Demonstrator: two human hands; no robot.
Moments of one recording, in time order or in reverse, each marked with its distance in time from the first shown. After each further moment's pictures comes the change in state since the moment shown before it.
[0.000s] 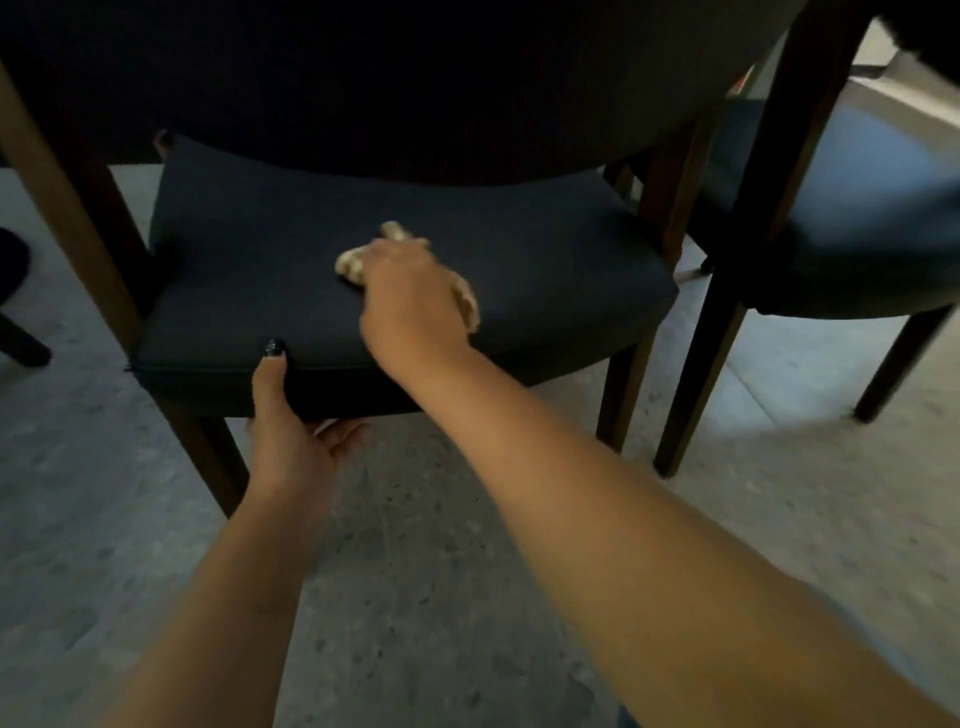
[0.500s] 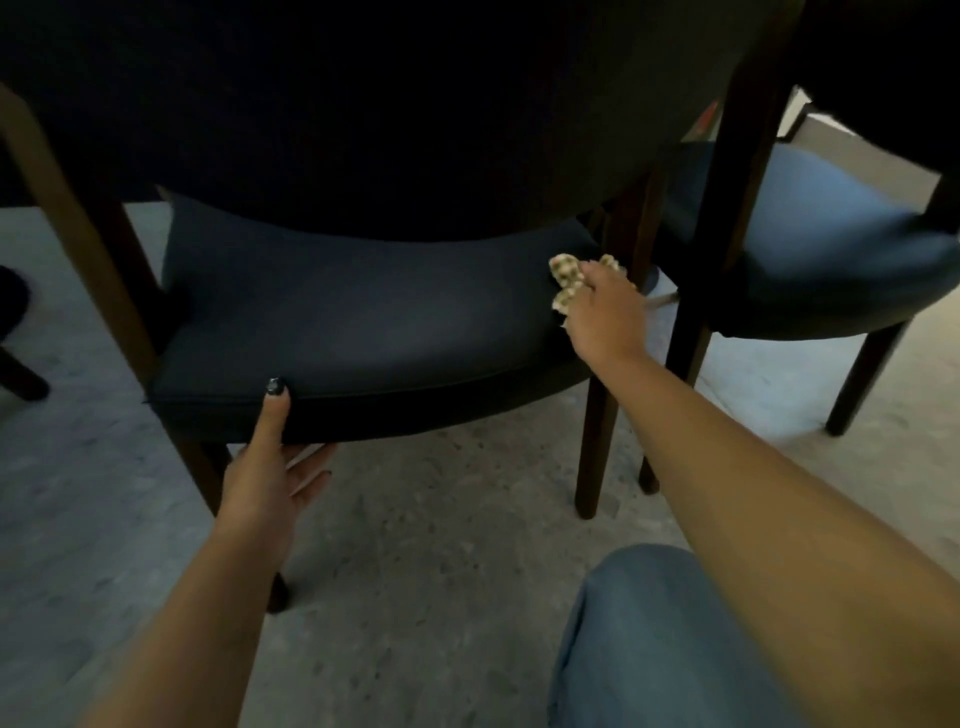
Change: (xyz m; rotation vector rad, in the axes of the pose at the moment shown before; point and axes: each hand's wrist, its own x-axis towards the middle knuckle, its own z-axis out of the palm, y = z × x) left_hand -0.012 0.016 -0.019 0.247 -0.005 0.007; right_hand -0.022 0.155 -0.051 0.239 0.175 0.497
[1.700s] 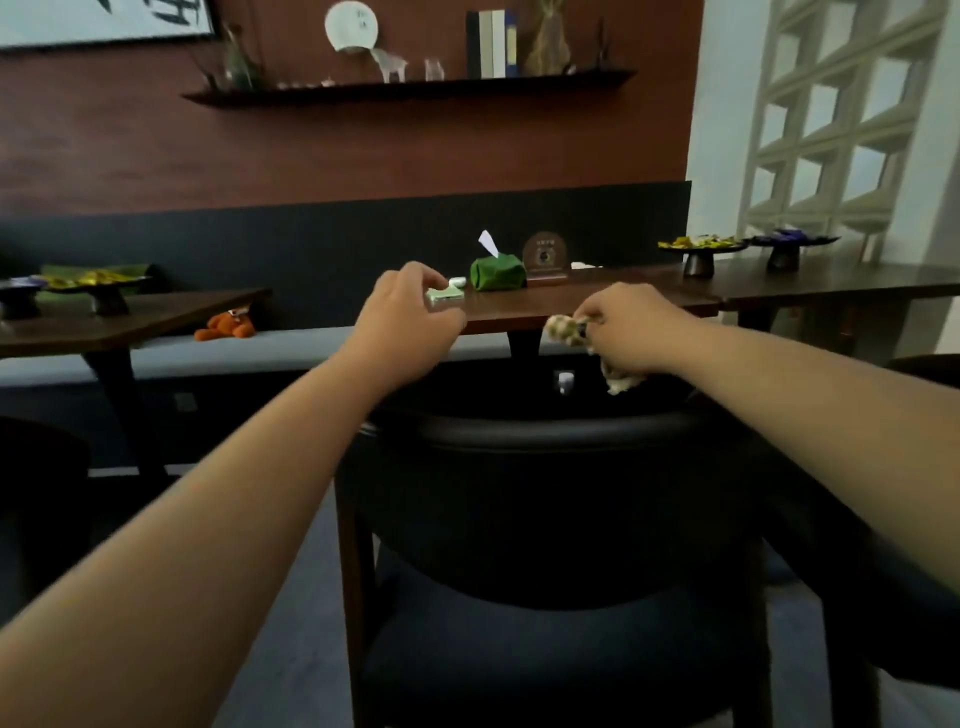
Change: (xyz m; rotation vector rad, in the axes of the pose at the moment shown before) left_hand -0.139 0.379 0.132 1.037 0.097 1.093; right_hand 0.070 -0.287 -0.232 -0.214 -0.233 -0.528
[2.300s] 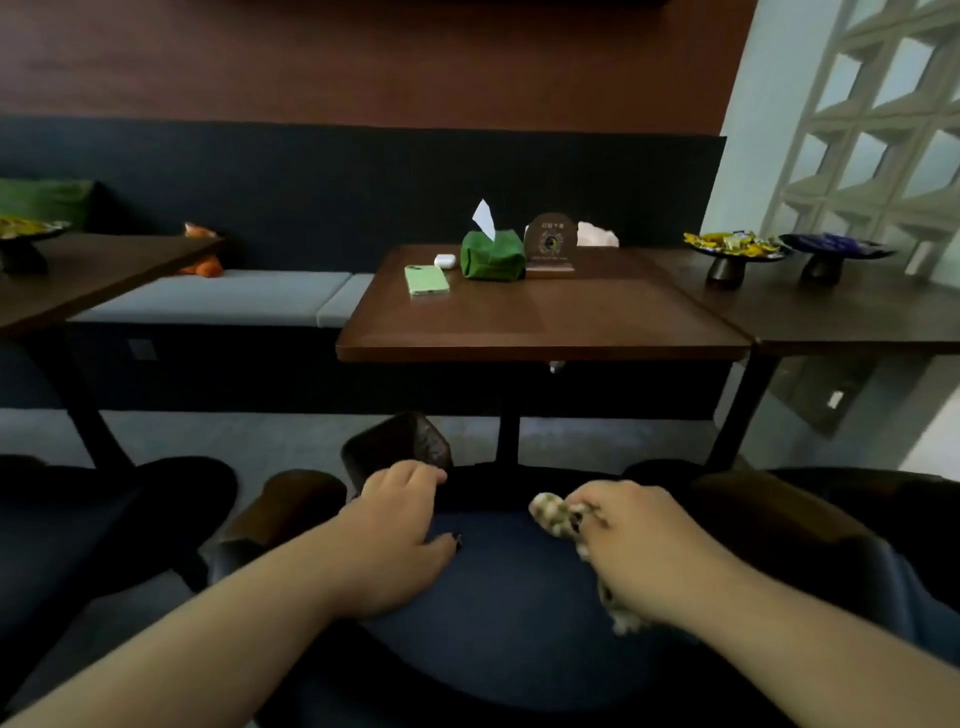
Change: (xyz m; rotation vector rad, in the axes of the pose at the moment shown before) left_hand 0.026 -0.028 0.045 0.301 -0.710 -0.129; right_hand 0.024 0.022 0.033 0.202 -0.392 0.180
